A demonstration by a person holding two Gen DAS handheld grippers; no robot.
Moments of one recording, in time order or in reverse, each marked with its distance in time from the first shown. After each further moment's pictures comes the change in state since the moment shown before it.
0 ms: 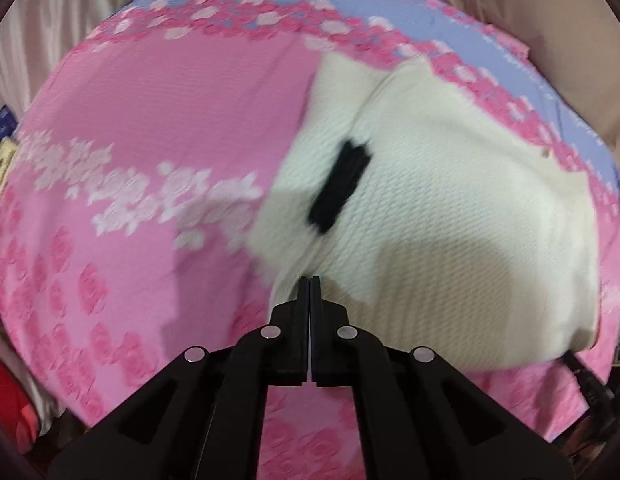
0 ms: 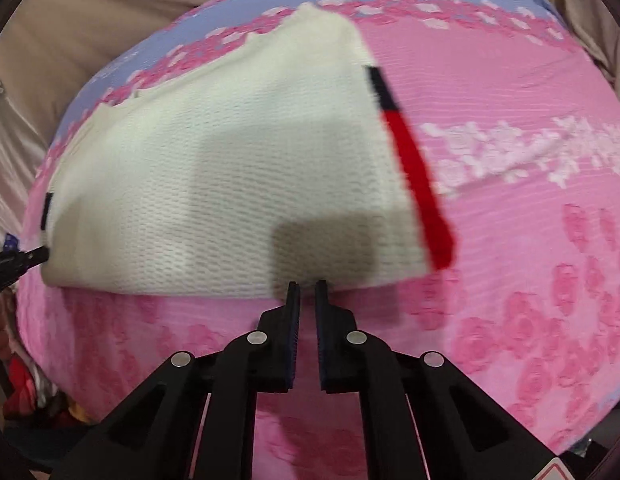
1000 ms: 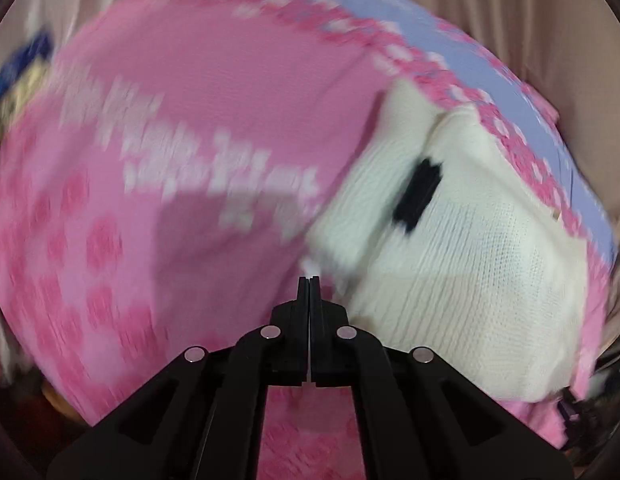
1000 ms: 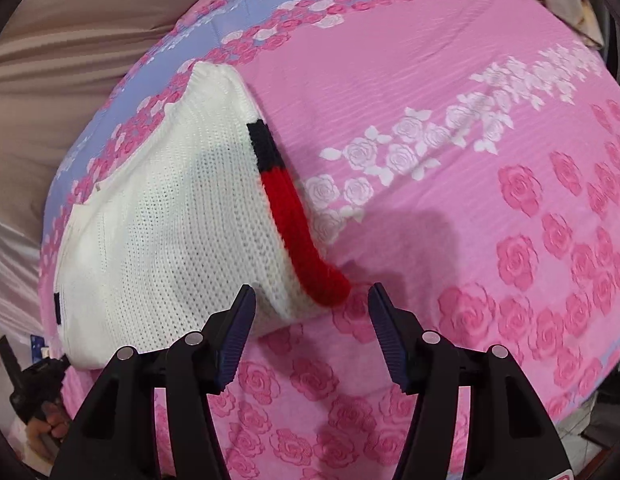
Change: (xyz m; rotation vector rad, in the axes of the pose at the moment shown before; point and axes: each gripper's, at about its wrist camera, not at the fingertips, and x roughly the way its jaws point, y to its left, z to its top) left arm 0.004 0.043 -0.016 -0.272 -0.024 -0.068; right arm -0.014 -0.048 0.021 0.310 0.013 0.046
